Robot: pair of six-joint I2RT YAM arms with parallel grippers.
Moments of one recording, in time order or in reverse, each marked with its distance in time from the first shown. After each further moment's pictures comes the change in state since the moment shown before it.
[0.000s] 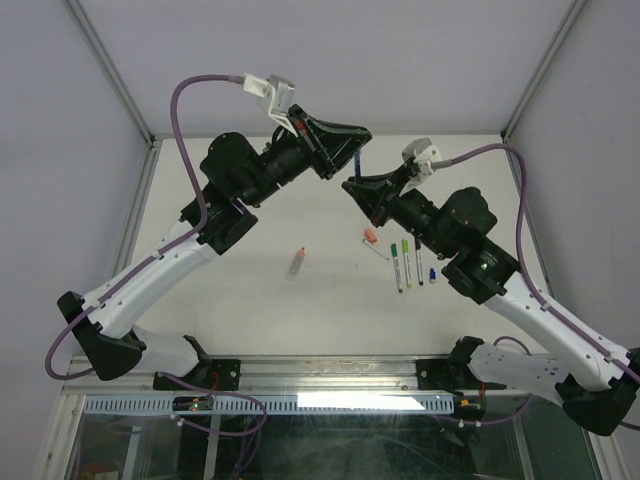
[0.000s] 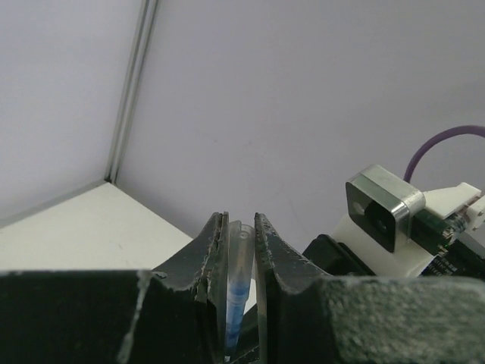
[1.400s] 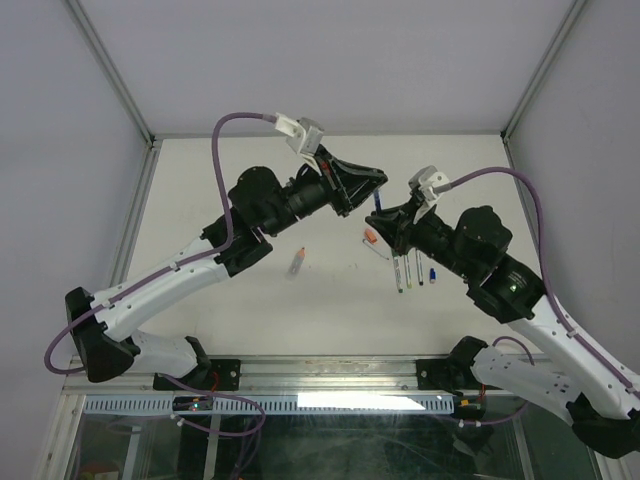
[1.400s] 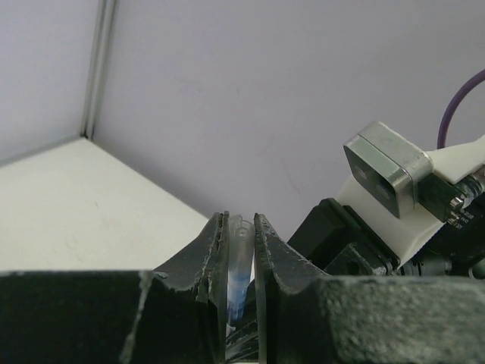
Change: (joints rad) left arm -0.116 -0.023 -0.155 0.086 -0.081 0.036; right arm -0.035 -0.122 0.030 -0.376 -0.016 -0.104
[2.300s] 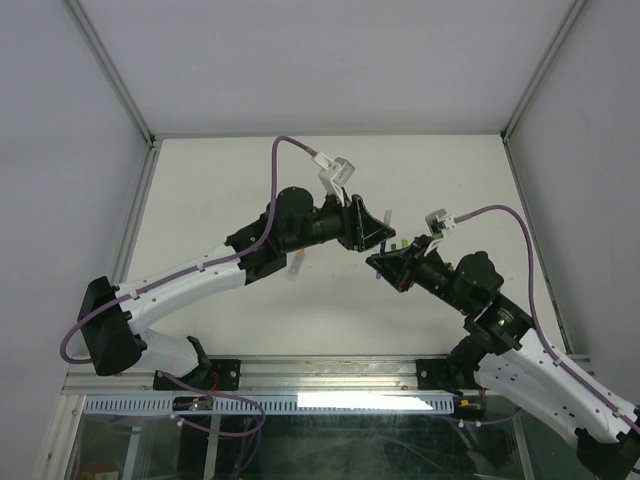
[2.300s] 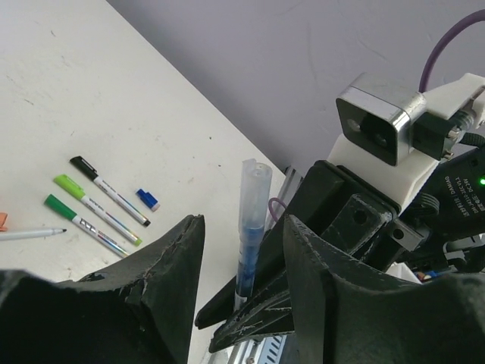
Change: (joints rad) left arm -0.022 0.055 -0.168 -0.124 0.092 -0.165; right arm -0.016 -0.313 -0.518 0.194 -0.077 0.490
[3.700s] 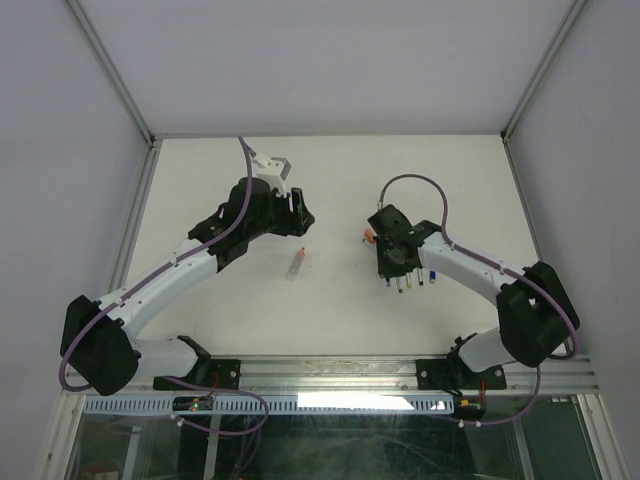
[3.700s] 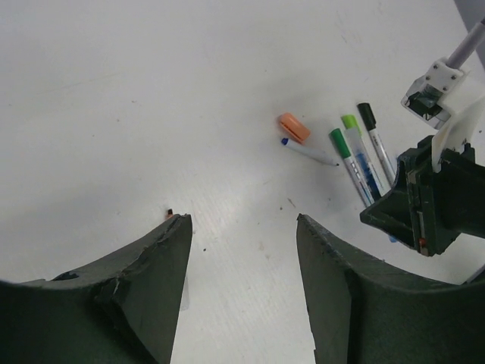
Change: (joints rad) left arm 0.362 -0.109 -0.154 -0.333 -0.167 0.222; right arm -0.116 0.915 0.381 -0.604 0.293 0.002
